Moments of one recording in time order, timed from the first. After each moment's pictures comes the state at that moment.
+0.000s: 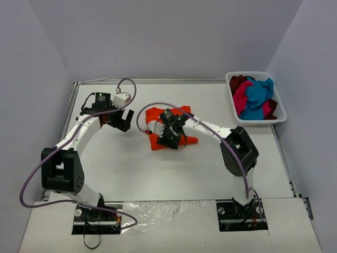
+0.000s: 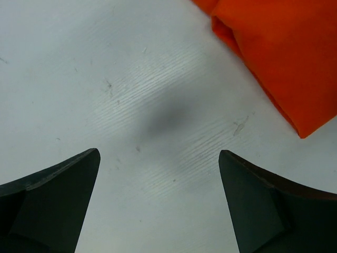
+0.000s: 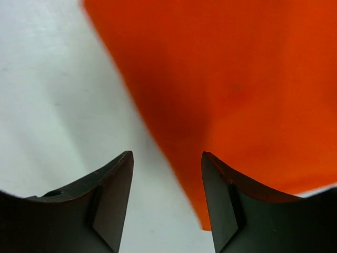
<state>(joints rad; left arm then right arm) -0.14 1.54 1.21 -0.54 0.27 0.31 0.71 1.93 1.47 -0.68 -0.11 -0.63</state>
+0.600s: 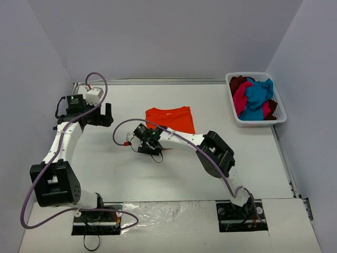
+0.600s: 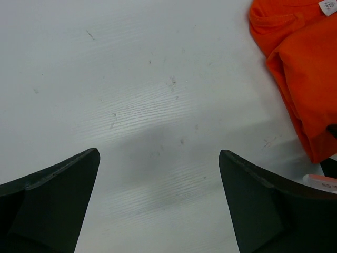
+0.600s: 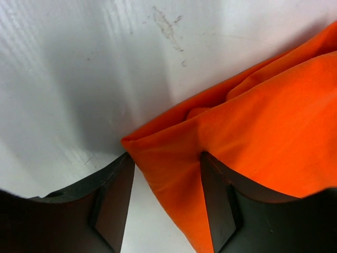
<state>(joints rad) 0.13 1.41 1.13 -0.44 0.36 0.20 0.98 2.16 1.62 -0.60 0.21 -0.51</state>
